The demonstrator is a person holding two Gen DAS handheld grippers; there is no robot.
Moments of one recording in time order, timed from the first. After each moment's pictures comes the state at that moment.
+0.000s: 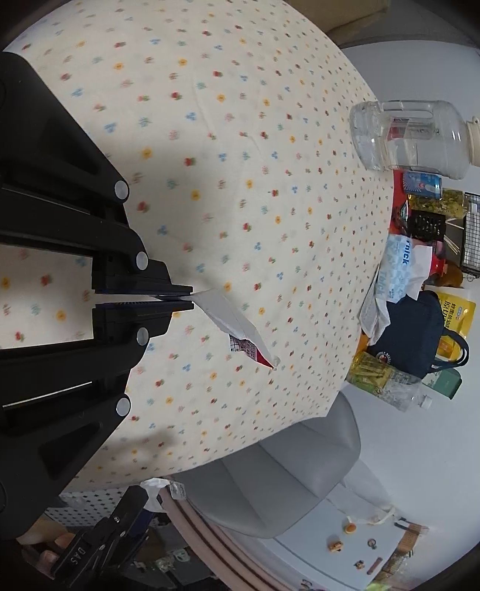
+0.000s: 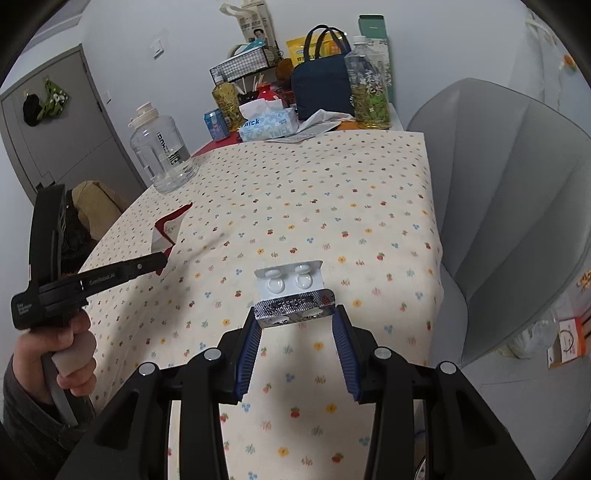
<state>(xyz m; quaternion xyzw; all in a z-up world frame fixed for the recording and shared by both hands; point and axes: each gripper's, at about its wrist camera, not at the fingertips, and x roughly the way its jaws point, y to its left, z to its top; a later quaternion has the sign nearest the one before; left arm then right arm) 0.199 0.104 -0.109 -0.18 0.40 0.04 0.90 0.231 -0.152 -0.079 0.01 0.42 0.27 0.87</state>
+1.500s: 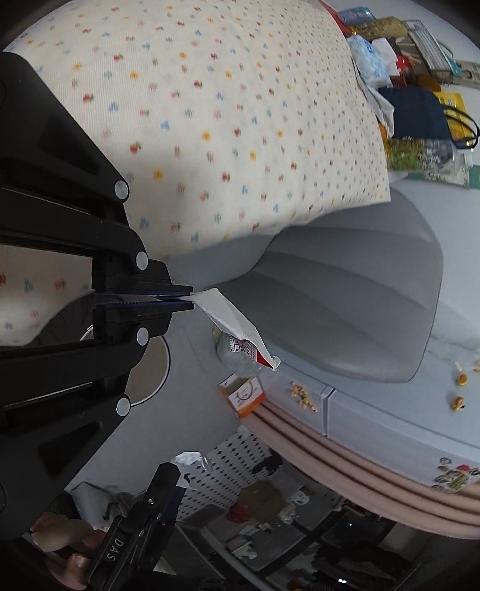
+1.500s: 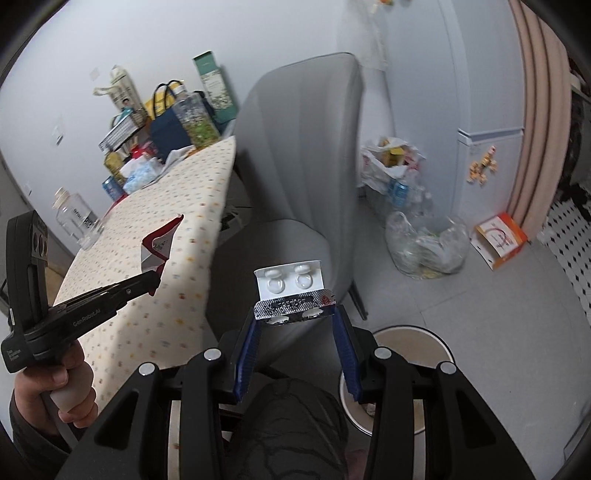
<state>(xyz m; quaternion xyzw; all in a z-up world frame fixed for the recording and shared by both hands) 0.190 -0.173 -0.107 -0.04 0.43 -0.17 0.89 0.134 -0.409 -0.106 0.13 0.42 0.08 0.90</state>
